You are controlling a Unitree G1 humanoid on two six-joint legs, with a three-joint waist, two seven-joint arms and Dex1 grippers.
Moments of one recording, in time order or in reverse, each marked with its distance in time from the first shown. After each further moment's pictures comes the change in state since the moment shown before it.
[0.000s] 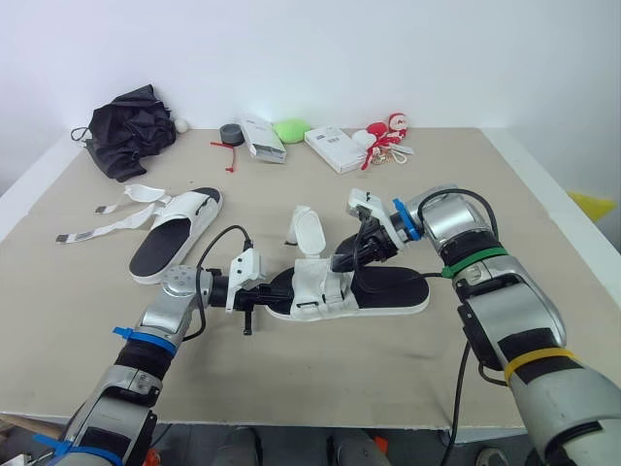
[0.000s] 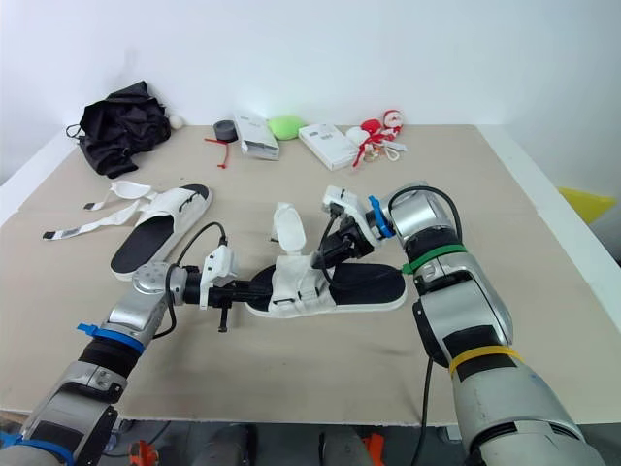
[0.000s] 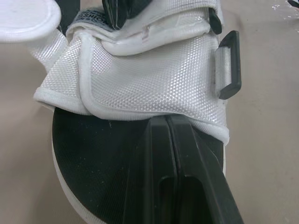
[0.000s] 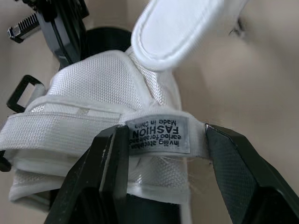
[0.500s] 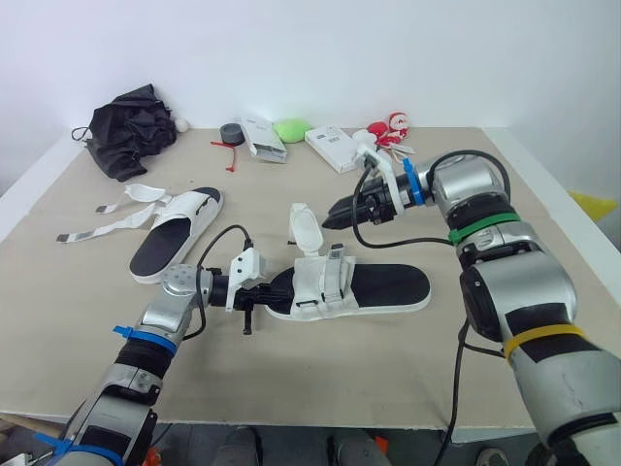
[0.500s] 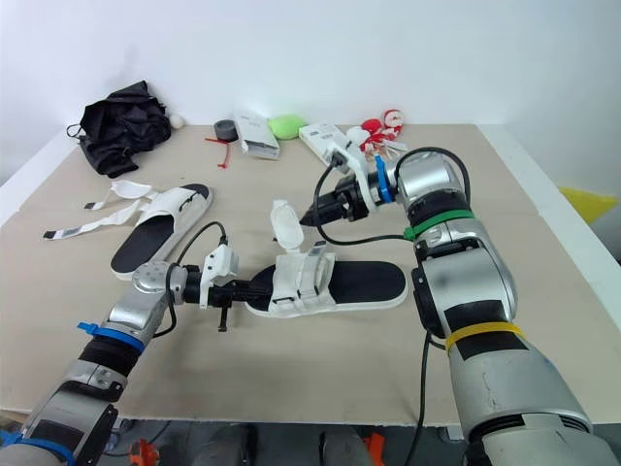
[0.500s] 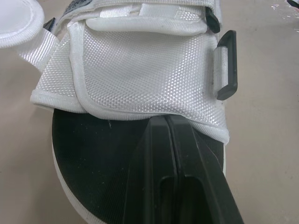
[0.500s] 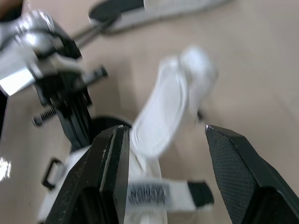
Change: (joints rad) left arm -0.007 0.000 -0.001 0.007 0.000 0.001 -0.006; right arm -0.213 0.019 -0.141 0.145 0.097 0.089 -0.069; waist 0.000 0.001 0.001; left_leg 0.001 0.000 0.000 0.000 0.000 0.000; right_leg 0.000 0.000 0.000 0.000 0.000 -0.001
